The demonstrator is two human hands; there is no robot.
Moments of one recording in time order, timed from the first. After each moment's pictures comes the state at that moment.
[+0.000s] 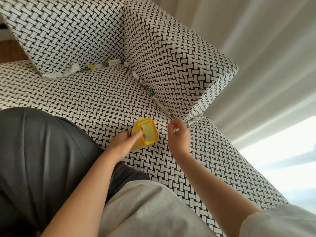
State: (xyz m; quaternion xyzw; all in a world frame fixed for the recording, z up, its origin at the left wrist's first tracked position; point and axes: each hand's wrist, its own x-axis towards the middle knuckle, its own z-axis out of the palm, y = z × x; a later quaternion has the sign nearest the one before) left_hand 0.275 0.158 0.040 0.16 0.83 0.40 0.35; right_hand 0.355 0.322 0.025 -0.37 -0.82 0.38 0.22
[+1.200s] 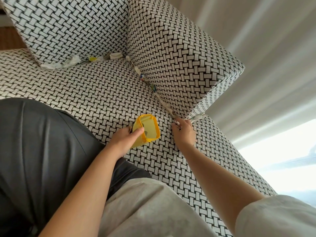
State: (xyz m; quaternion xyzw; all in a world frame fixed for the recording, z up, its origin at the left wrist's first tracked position) left_hand 0.271 0.158 0.038 0.14 0.81 0.44 0.36; right_hand 0.343 0.362 -0.006 -0.42 -0.87 0.23 0.11
